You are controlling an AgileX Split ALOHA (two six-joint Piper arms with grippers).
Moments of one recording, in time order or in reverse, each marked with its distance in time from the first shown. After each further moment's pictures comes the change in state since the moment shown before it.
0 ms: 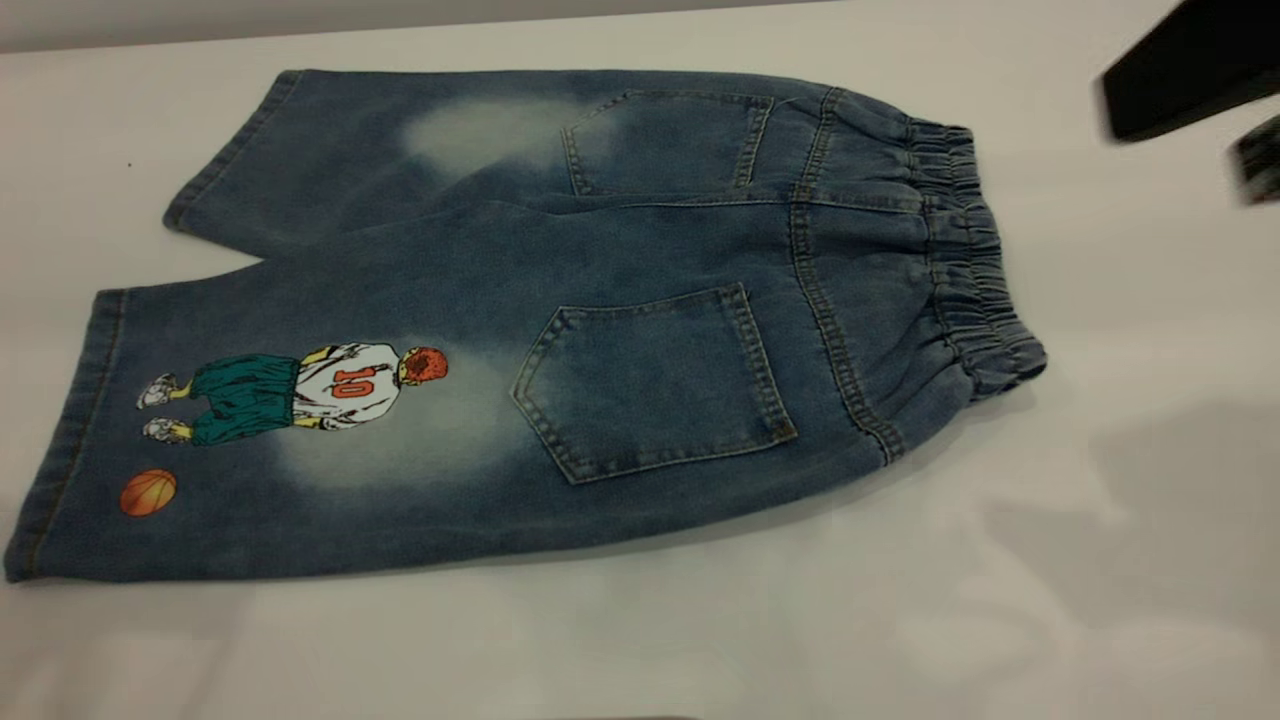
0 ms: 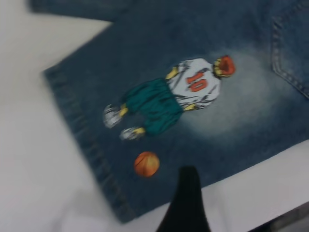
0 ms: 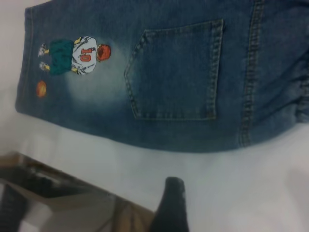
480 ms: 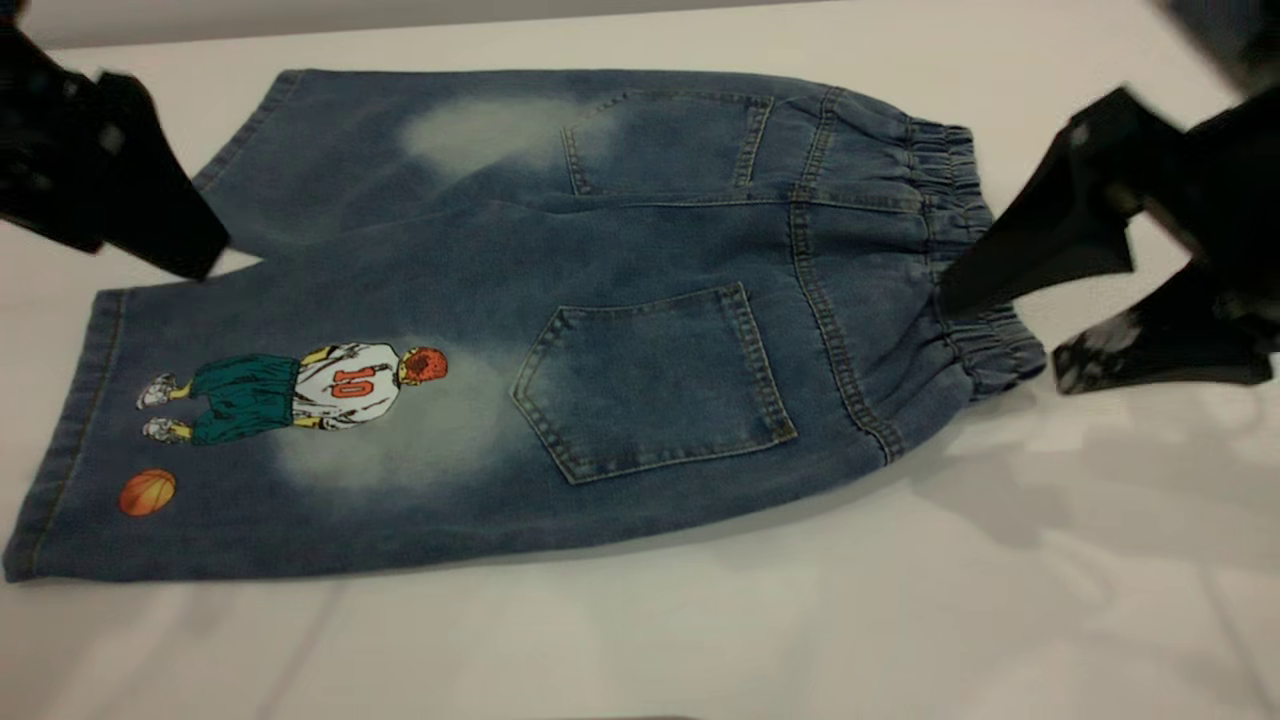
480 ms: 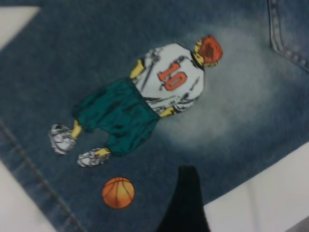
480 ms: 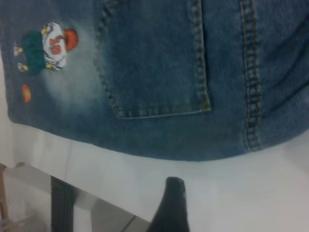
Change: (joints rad) left arm -0.152 0.285 -0.001 -0.010 -0.163 0.013; right arm 0.000 0.469 -0.027 0.408 0.030 -0.375
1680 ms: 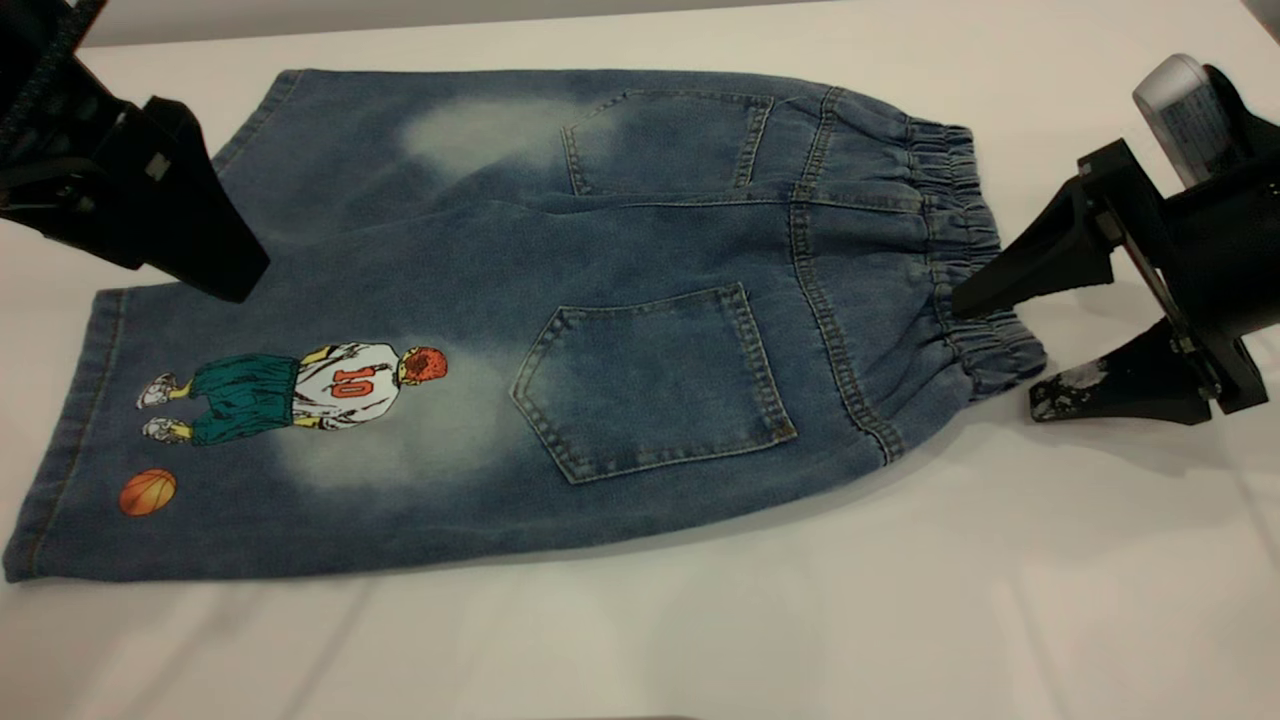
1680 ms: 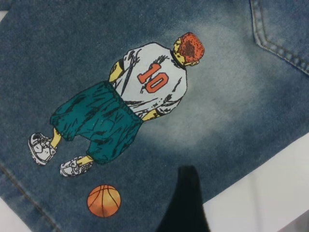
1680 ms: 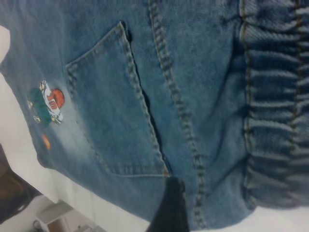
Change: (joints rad) left arm -0.041 0.018 -0.004 -0.003 -0.008 0.003; right arm -0.181 0.386 -0.194 0.022 0.190 -0.024
